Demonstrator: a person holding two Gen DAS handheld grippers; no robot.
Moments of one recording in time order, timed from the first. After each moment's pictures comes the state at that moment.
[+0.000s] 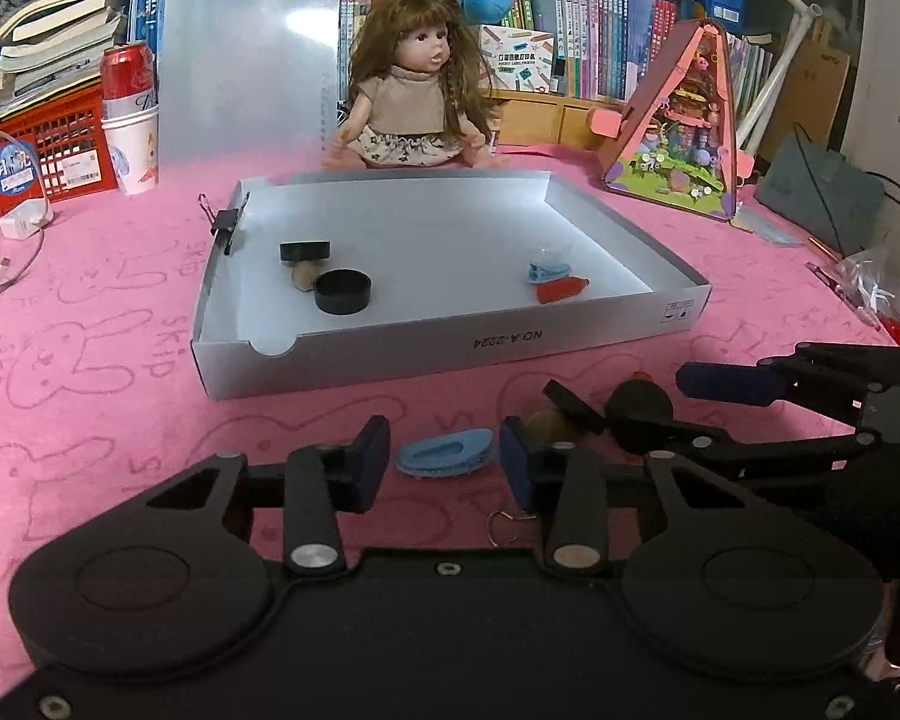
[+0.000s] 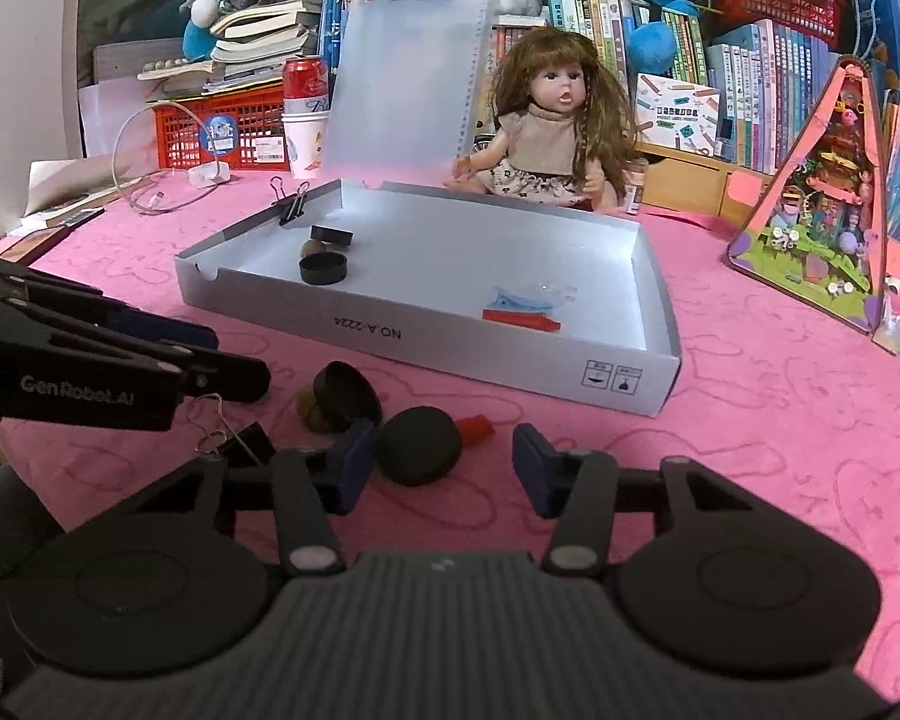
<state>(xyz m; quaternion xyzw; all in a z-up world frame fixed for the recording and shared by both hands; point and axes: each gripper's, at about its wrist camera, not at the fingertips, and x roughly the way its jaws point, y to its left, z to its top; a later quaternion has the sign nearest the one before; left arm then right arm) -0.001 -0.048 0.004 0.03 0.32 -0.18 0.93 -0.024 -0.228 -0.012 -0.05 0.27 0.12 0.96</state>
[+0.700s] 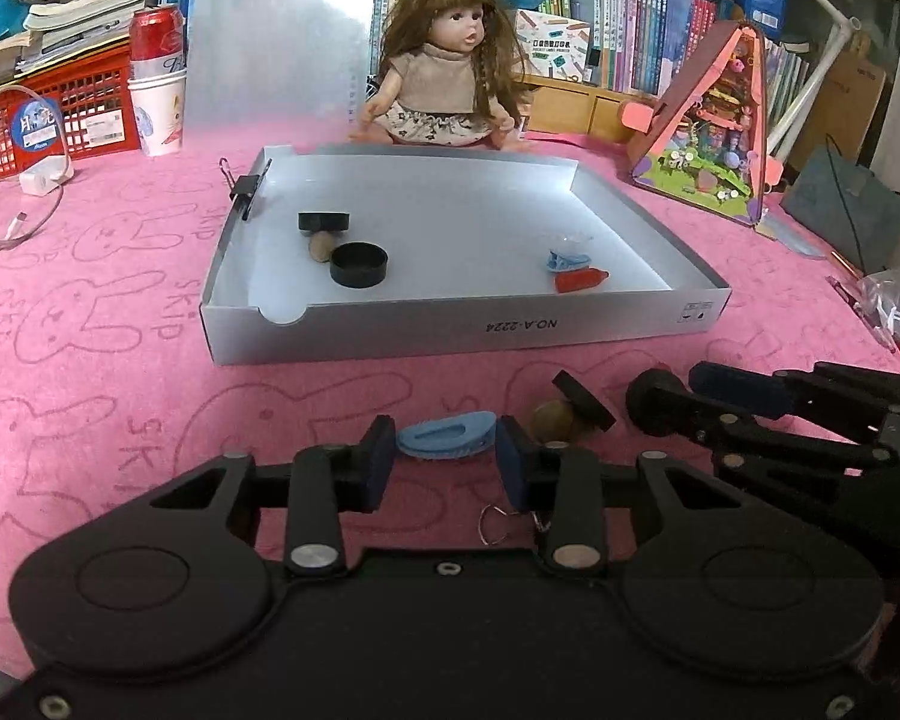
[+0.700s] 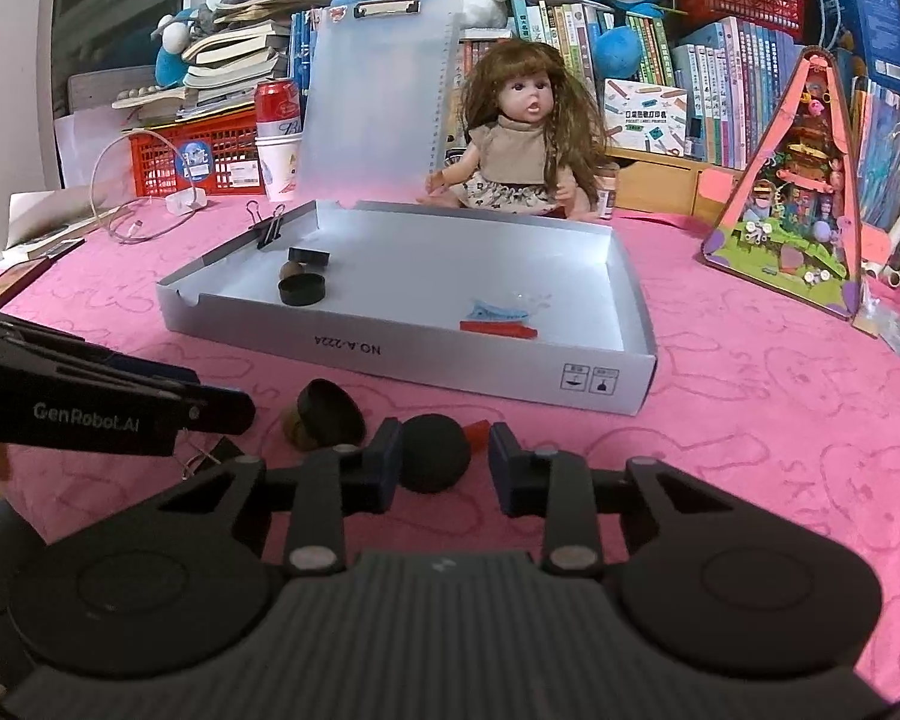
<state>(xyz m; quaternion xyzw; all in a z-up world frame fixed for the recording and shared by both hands) 0.002 -0.049 0.000 0.00 0.35 -0.15 0.93 -0.026 -0.231 -0.012 -0.02 0.25 0.09 0.96</state>
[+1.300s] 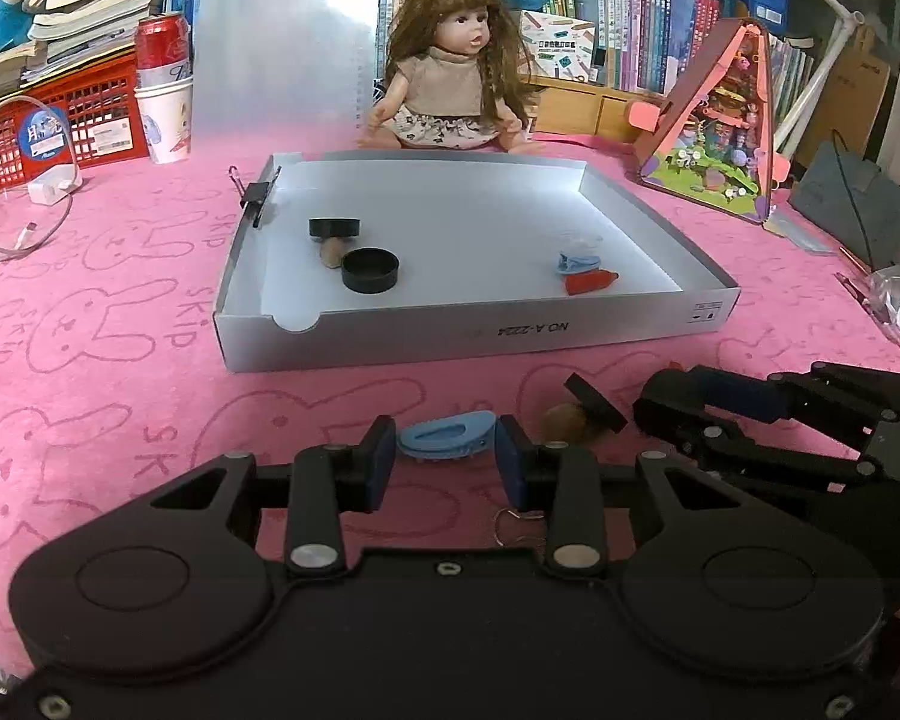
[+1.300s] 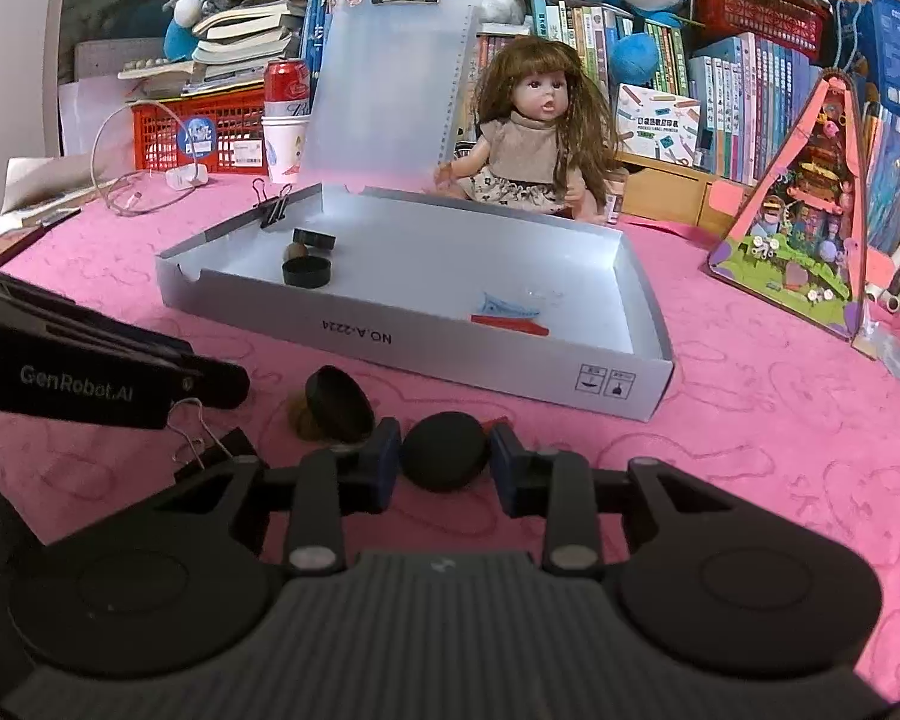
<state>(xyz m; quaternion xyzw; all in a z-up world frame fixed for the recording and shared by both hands) 0.001 -0.049 0.003 0.01 0.34 -0.14 0.93 -0.025 -0.218 -0.016 -0.05 0.25 0.08 0.96</state>
